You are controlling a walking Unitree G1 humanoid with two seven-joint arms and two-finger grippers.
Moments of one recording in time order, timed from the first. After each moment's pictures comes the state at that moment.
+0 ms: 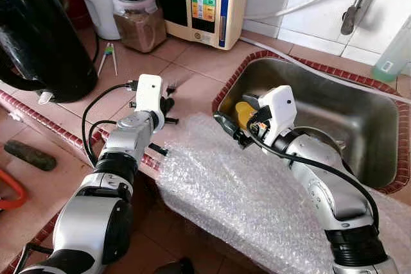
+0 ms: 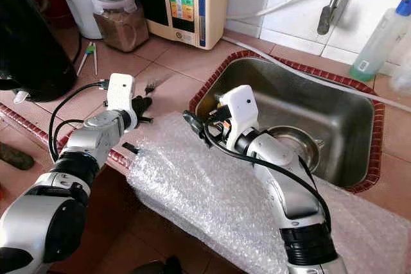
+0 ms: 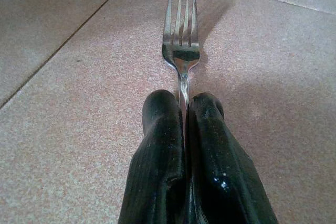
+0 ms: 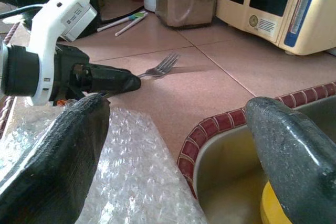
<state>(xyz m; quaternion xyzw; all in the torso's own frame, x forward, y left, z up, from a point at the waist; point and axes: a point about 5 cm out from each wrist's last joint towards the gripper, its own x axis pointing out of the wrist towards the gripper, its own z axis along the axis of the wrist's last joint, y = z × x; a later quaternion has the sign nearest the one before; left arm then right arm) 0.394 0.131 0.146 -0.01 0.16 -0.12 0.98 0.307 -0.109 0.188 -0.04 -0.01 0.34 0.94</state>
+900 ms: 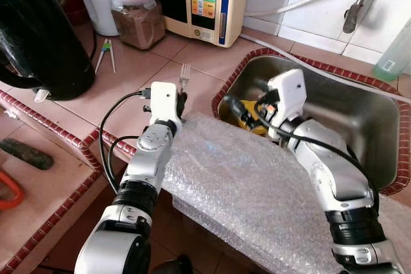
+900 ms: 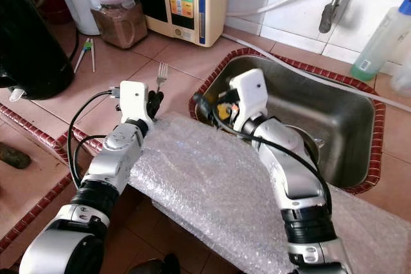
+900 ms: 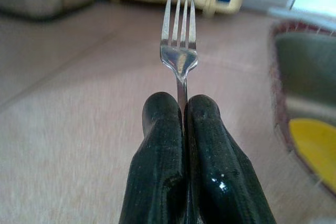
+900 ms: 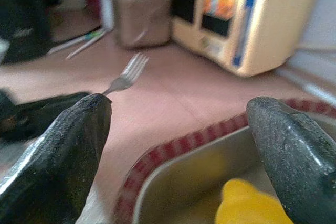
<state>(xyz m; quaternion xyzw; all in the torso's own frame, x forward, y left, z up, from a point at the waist) 0.371 0.091 0.153 -0.01 -0.01 -0.11 0.99 0.335 -0.125 0.213 -0.03 -0.07 0.26 0.96</state>
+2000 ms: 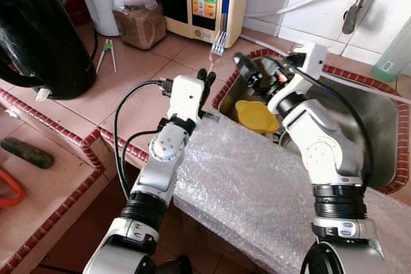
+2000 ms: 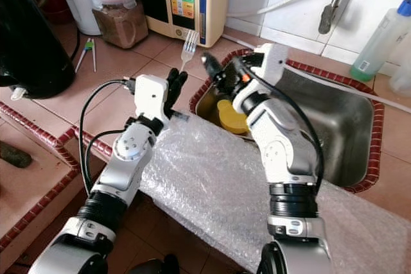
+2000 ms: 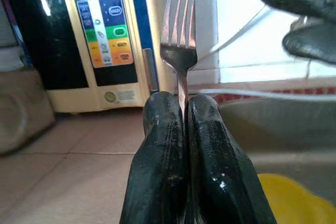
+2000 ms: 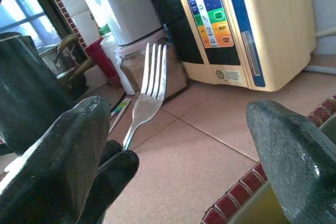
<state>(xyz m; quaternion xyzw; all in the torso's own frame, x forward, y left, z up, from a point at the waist) 0.349 0.058 0.180 0.07 -0.17 -0.19 0.96 0.351 -0.111 0.231 0.19 -0.07 0.27 0.94</state>
